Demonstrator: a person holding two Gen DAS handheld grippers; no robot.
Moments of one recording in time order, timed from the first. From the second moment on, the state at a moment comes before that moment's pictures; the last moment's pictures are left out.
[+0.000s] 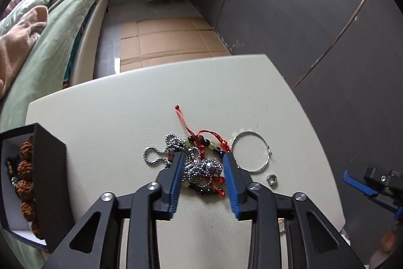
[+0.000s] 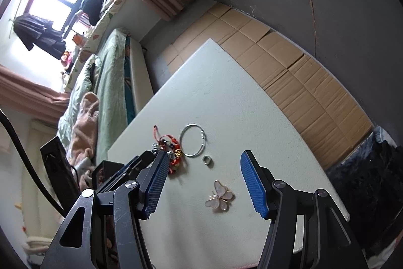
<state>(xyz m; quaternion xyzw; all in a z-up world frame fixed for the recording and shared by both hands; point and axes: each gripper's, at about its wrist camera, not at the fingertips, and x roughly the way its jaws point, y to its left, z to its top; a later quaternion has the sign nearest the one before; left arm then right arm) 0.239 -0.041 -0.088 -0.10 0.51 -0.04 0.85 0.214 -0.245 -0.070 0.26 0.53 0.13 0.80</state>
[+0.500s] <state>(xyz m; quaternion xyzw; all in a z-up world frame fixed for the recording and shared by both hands) 0.248 -0.066 -0.112 0.01 0.53 0.00 0.85 0.225 -0.247 -0.074 0.28 0.53 0.14 0.79</state>
